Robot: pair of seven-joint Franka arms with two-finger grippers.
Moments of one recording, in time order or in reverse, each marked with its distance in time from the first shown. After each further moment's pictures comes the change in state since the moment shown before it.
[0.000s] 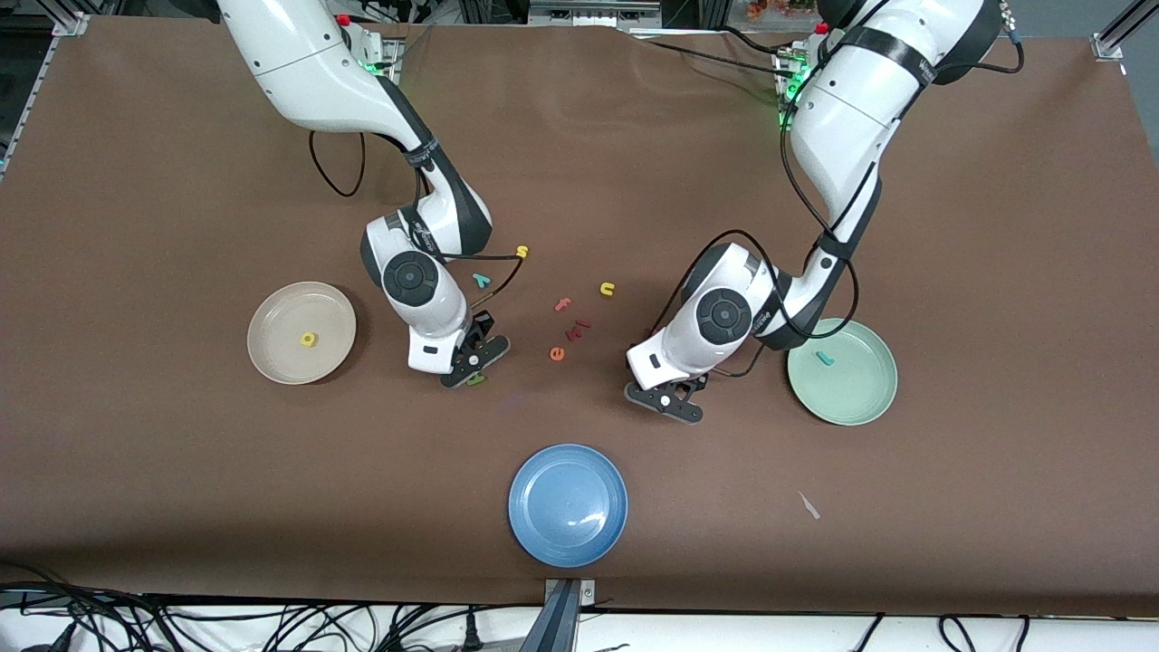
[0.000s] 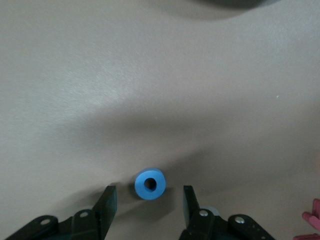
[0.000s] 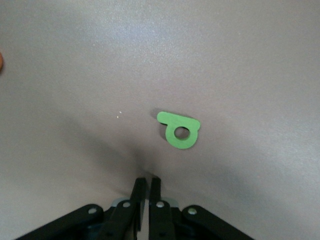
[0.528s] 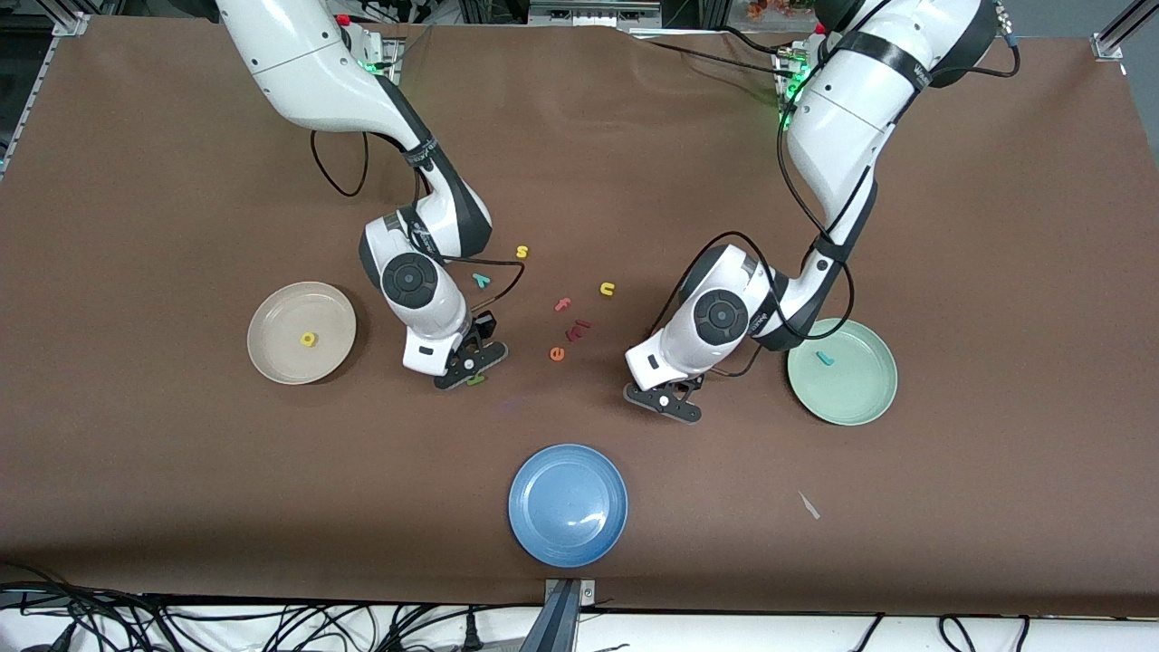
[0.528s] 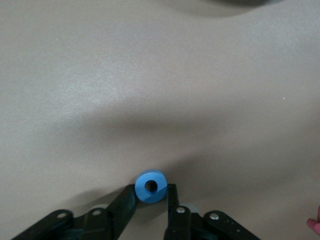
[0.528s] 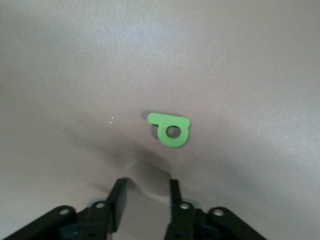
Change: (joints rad) left arm -0.003 0.004 0.005 0.002 0.000 0.010 -0.044; right arm -0.003 -0.002 -0.001 0.027 0.001 -0.035 0.118
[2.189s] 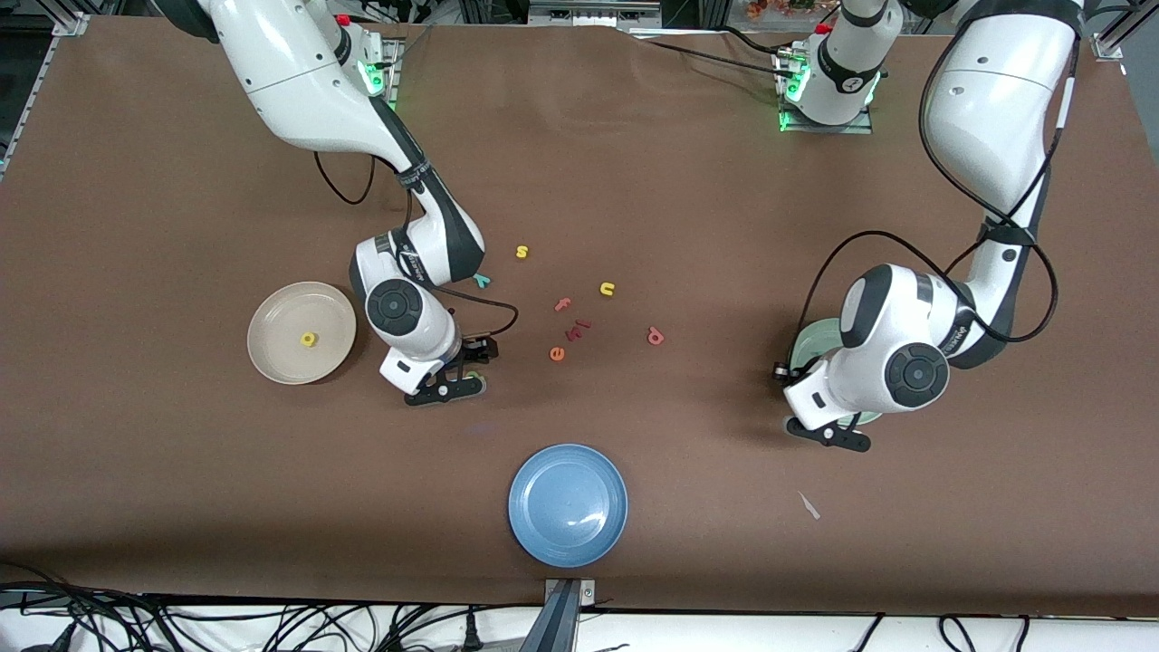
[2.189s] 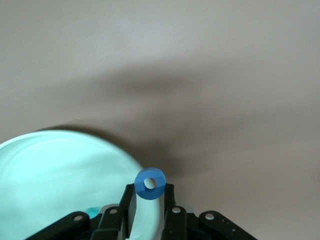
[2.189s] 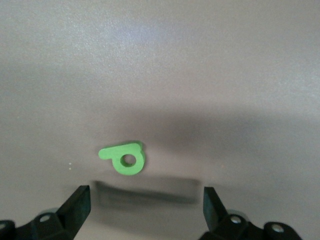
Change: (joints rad) left arm 0.316 -0.159 0.012 -0.036 0.063 -0.406 0.201; right arm -0.035 0.078 -0.003 0.114 0.028 -0.055 0.255
